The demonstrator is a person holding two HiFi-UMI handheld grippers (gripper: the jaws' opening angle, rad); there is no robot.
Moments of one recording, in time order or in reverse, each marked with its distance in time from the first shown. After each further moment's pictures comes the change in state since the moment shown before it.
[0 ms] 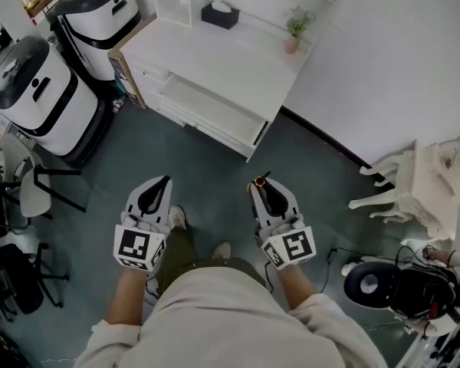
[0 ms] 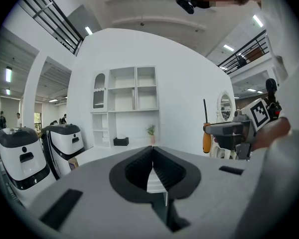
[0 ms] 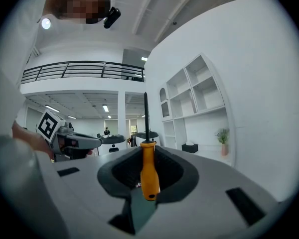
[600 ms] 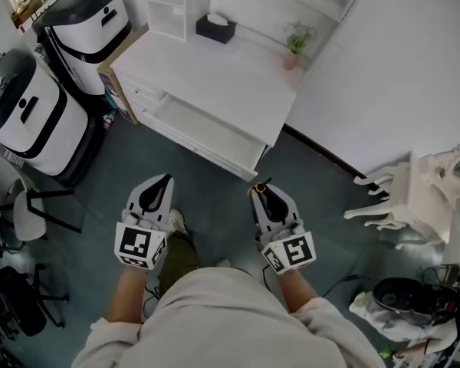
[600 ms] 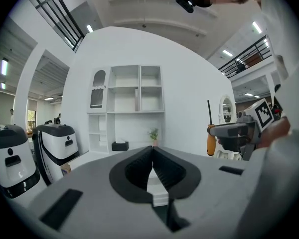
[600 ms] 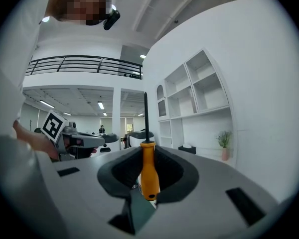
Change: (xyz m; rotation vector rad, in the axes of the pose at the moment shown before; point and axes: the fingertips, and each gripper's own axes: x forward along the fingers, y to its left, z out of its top) left arm 0.085 0.090 0.014 -0.018 -0.040 -0.052; right arm 0.100 -0.024 0.010 -0.025 0.015 -0.049
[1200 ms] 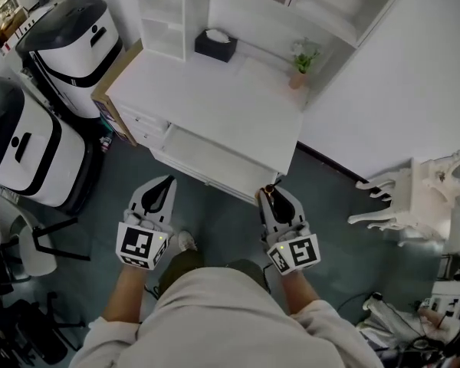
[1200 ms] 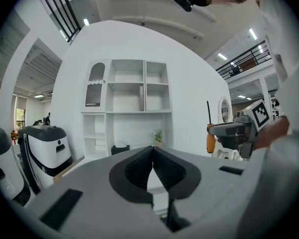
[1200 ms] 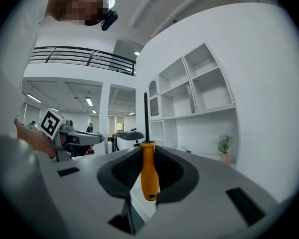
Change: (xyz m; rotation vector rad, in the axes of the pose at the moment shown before) left arm 0.094 0.133 0.019 0.014 0.002 -0.104; right arm 0.142 -0.030 0.018 -0.013 0.005 -0.120
